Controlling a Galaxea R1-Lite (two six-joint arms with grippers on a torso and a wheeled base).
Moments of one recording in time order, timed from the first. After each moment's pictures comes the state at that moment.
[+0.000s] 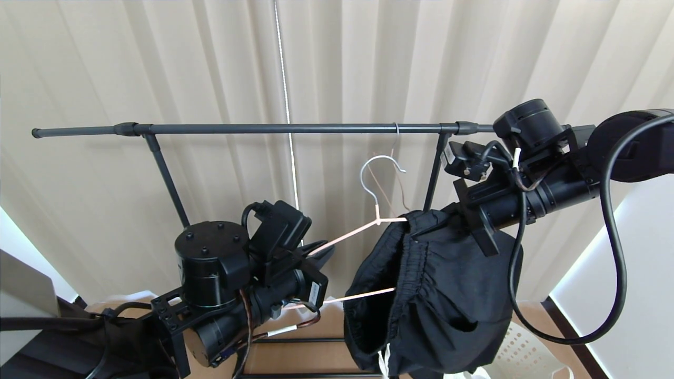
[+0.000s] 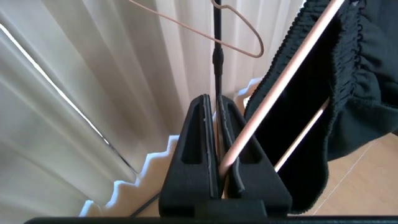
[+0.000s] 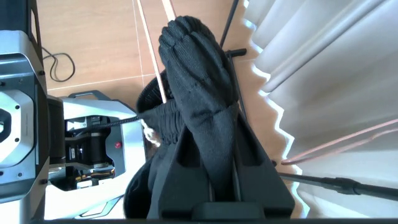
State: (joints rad) left arm -0.71 1.84 -0.56 -1.10 0.06 0.11; right arm 0.34 1.87 -1.52 0.58 0.71 -0.76
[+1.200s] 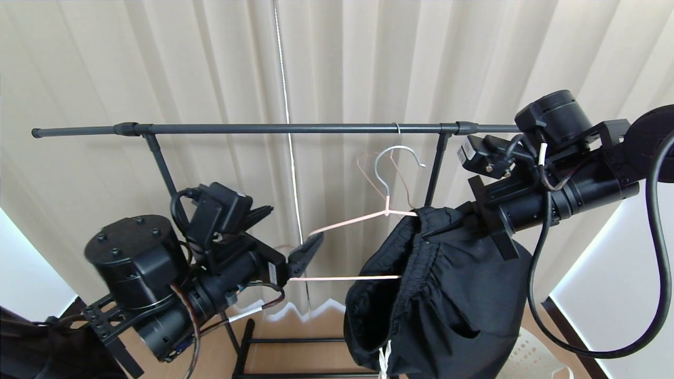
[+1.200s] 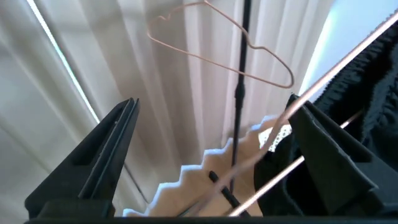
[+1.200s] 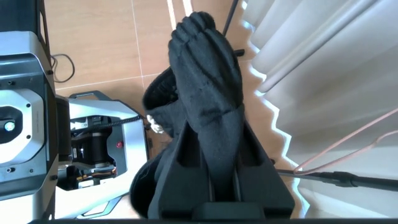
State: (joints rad) left arm -0.58 1.75 -0.43 -1.31 0.01 0.10; right arm 0.35 1.79 -1.47 0.59 0.71 -0.75
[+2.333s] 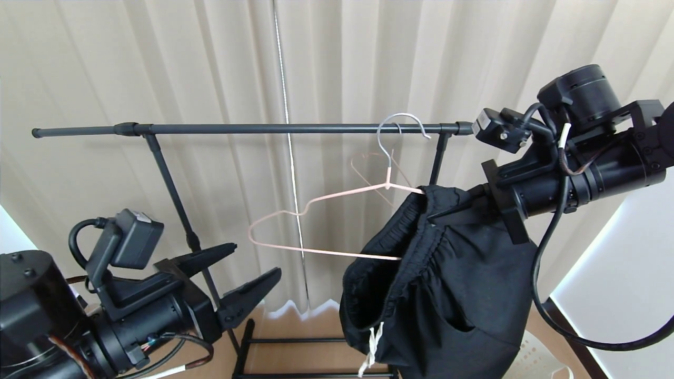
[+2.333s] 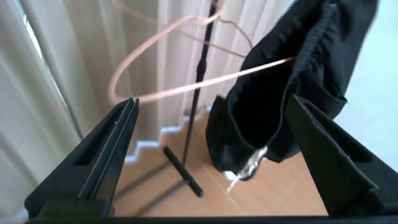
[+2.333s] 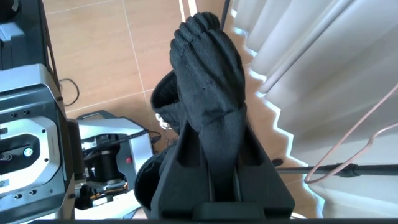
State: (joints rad) left arm -0.48 1.46 -0.22 -1.14 -0.20 -0.13; right arm 0.34 1.74 -1.50 0.58 0.70 -0.60
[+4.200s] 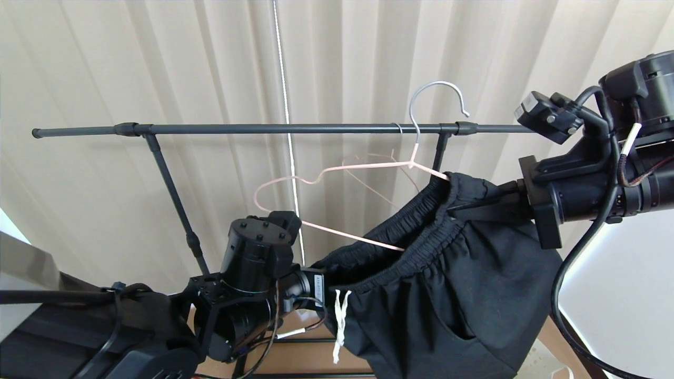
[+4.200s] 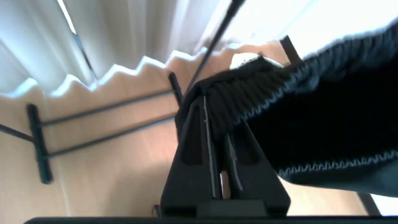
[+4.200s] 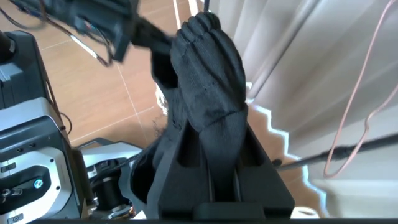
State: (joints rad) left arm -0.73 1.84 -0.71 -0.63 0.21 -0.35; right arm 0.34 1.57 -1.29 0.38 0.63 -0.40
